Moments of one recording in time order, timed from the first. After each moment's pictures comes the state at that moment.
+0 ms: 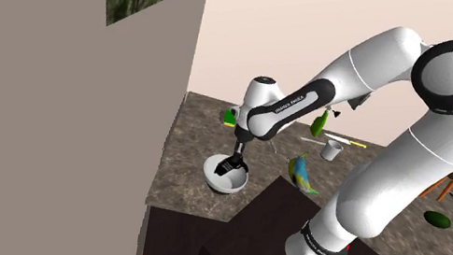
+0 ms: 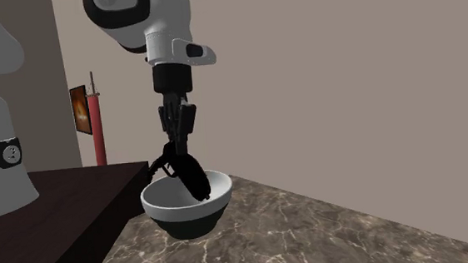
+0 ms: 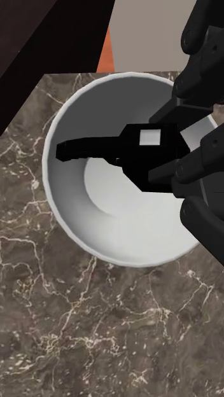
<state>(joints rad) 0.04 -0.12 -0.13 -2.71 -0.11 2.58 -0.51</state>
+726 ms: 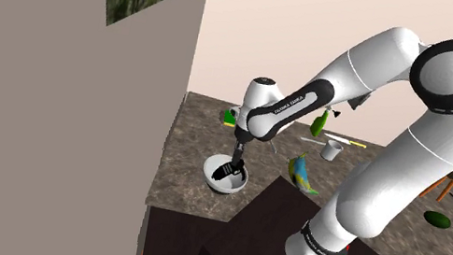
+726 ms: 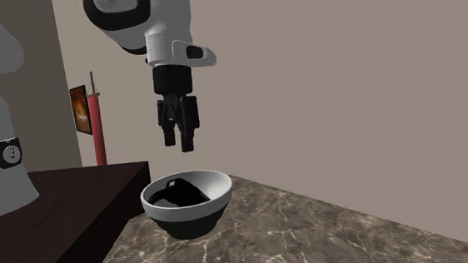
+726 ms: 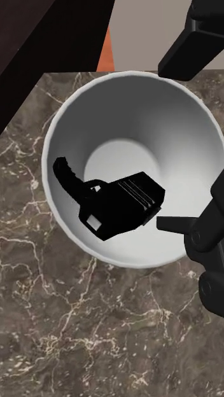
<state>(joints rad) 0.04 -0.11 -0.13 -2.71 -0.11 2.58 -0.51</state>
